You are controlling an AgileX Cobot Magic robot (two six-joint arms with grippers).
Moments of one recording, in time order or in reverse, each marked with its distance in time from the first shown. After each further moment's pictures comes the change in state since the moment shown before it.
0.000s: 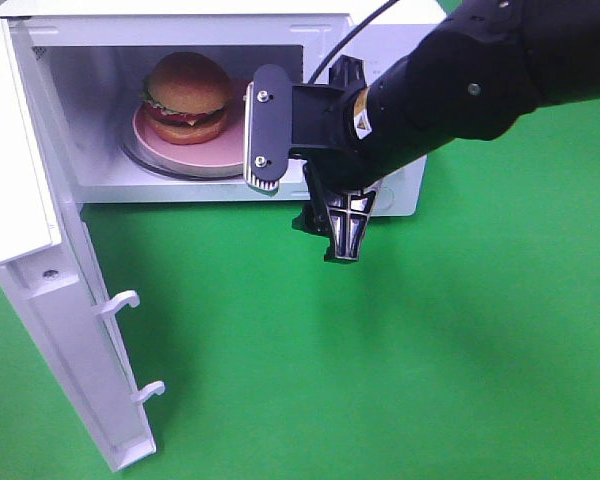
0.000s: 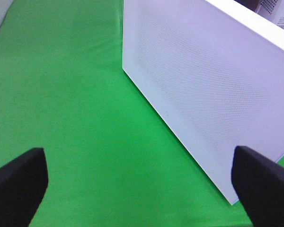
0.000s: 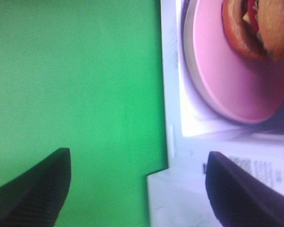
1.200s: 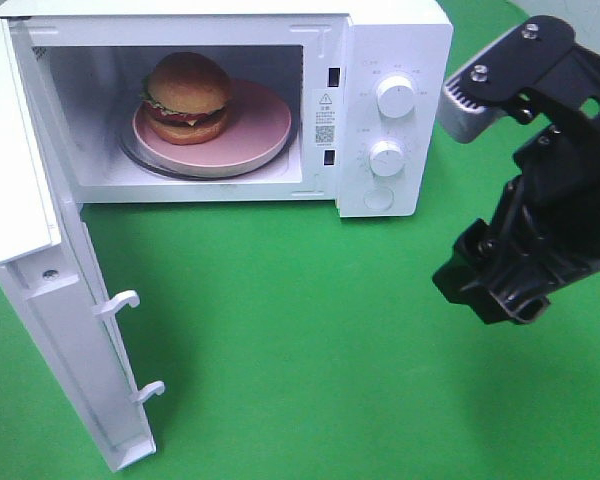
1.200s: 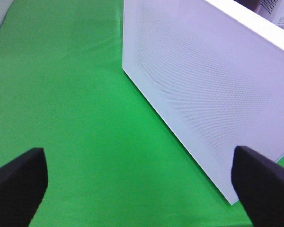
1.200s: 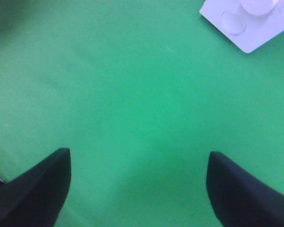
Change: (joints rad) left arm 0.000 0.000 0.000 0.000 0.000 0.000; right arm 0.000 -0.579 0.289 0.110 0.441 0.688
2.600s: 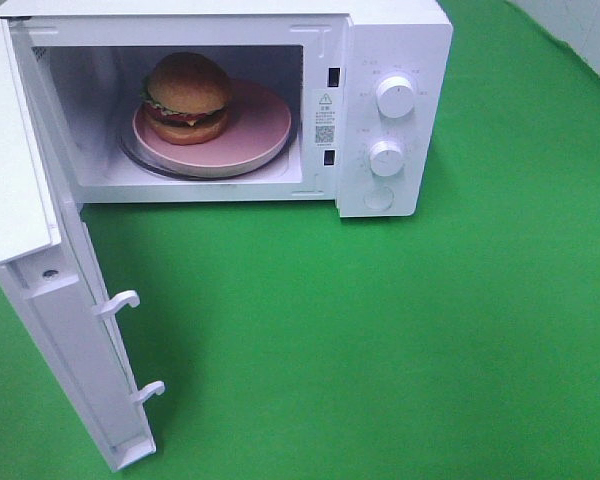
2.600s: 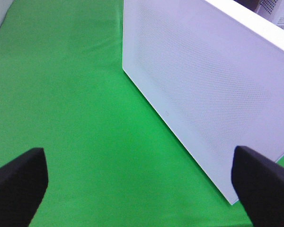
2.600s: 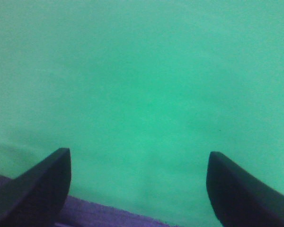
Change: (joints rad) left arm 0.000 0.000 0.000 0.000 0.000 0.000; right arm -0.444 -0.715 0.264 0.053 0.315 0.002
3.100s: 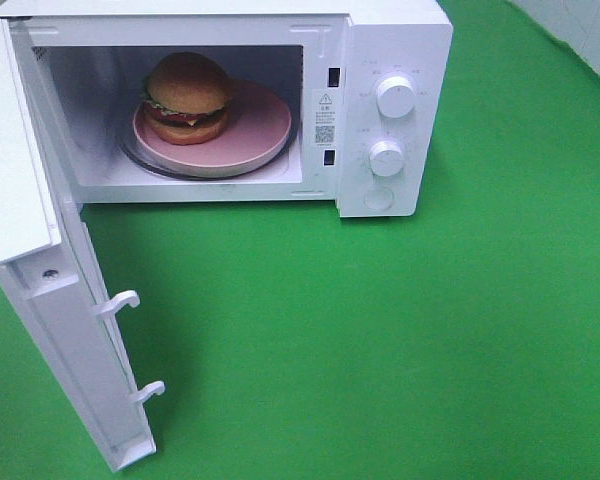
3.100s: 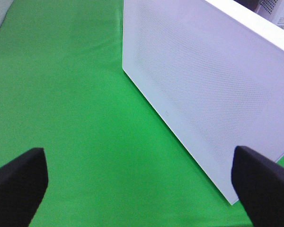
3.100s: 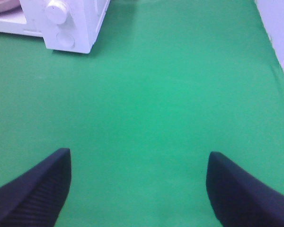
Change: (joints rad) left arm 0.000 0.000 0.000 0.000 0.000 0.000; right arm -0.114 -0.343 0.023 0.029 -0.030 0.000
